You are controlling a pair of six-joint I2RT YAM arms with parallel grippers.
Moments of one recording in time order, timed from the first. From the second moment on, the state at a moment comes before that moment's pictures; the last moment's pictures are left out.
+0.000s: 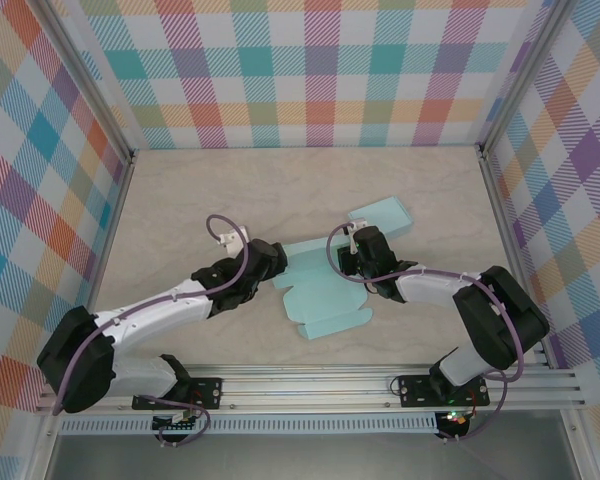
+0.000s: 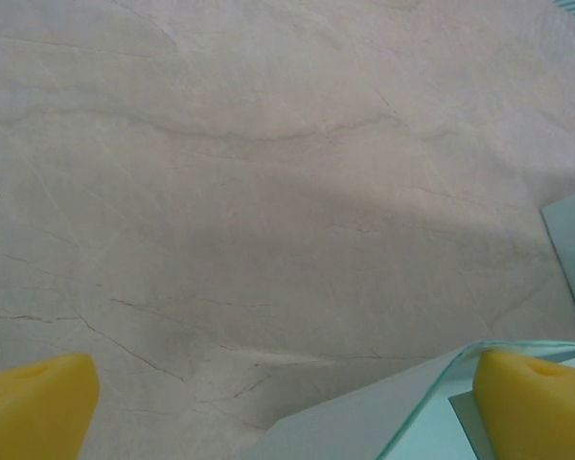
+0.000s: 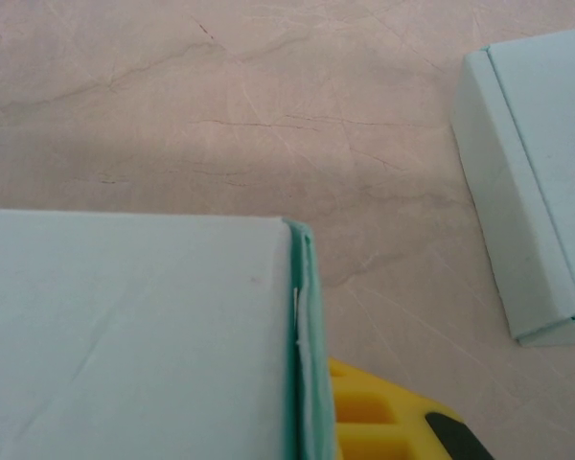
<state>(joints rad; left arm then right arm) -0.80 1.28 0.76 -0.32 -0.51 -0.96 0.62 1.53 0.65 0.20 0.07 0.28</state>
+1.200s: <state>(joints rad) -0.93 0.98 0.55 -0.45 -0.60 -1.23 0.62 1.53 0.66 0.19 0.09 0.30</state>
